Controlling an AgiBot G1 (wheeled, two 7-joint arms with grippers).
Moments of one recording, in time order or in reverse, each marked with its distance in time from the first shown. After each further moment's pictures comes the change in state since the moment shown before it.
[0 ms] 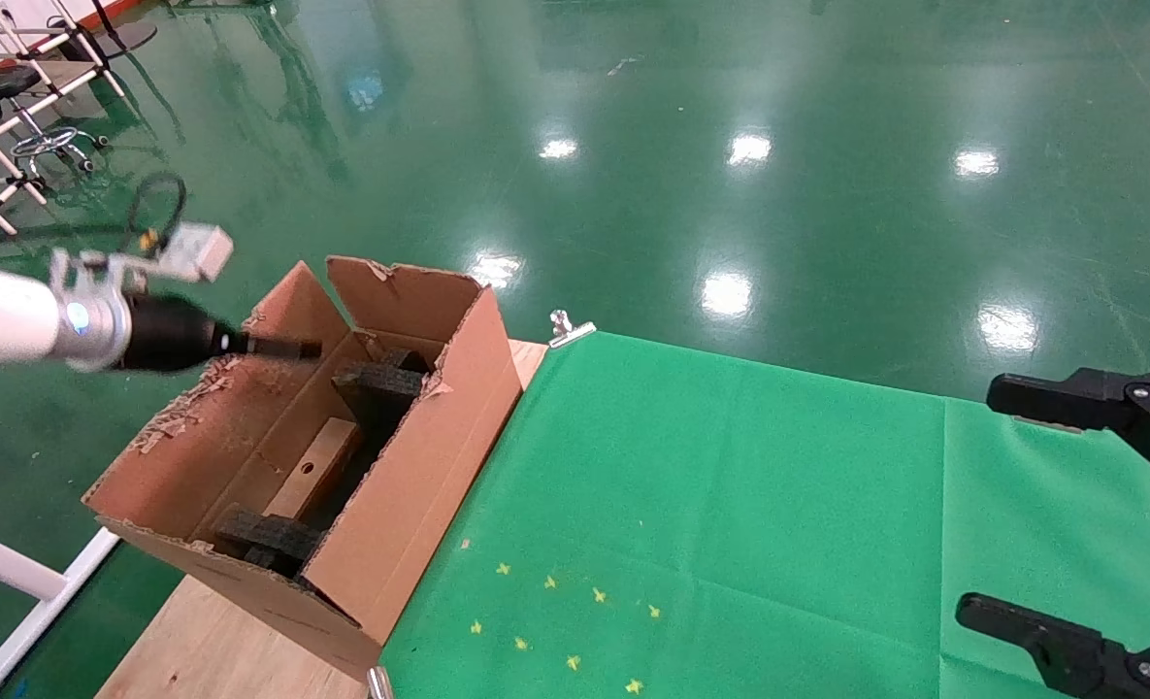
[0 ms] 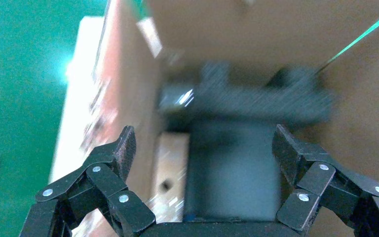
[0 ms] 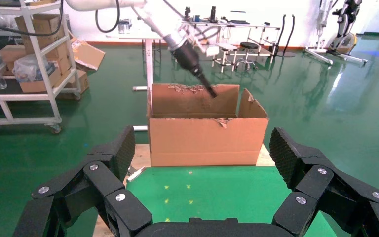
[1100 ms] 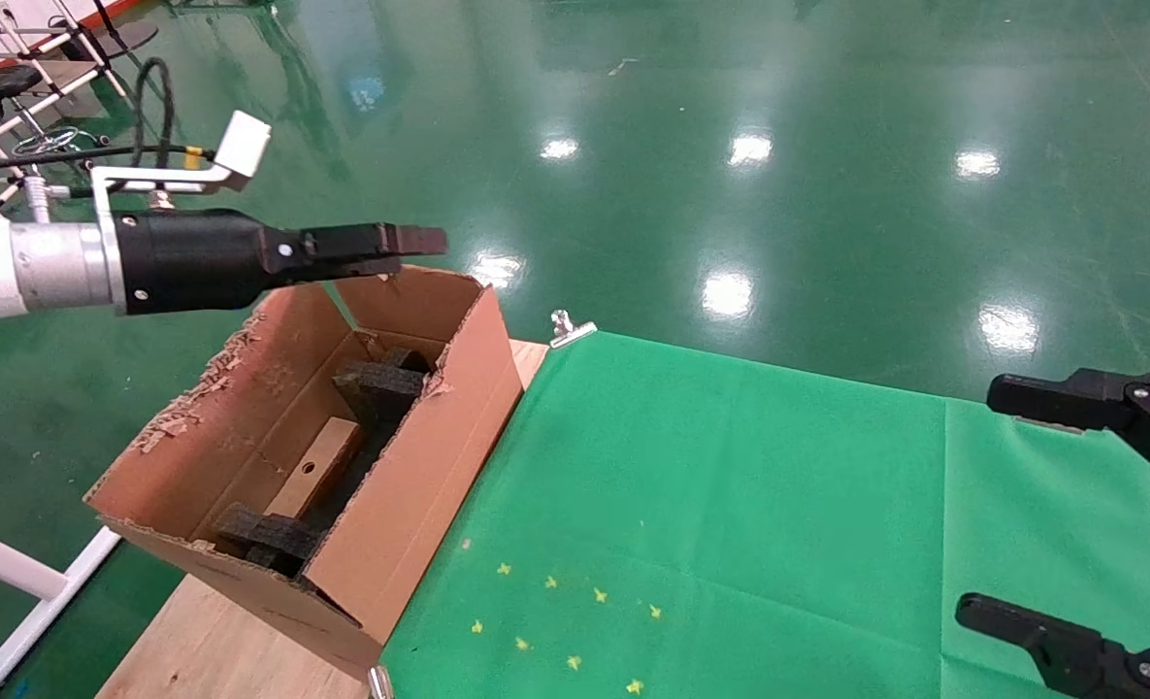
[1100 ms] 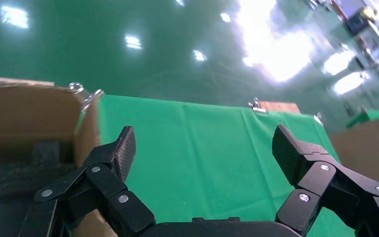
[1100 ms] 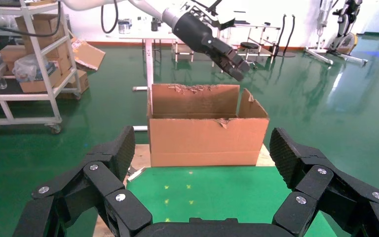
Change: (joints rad) left arm 0.043 -0.052 -0.197 -0.166 -0.365 0.396 -0.070; right arm 0.000 0.000 0.000 0.000 0.000 0.000 0.000
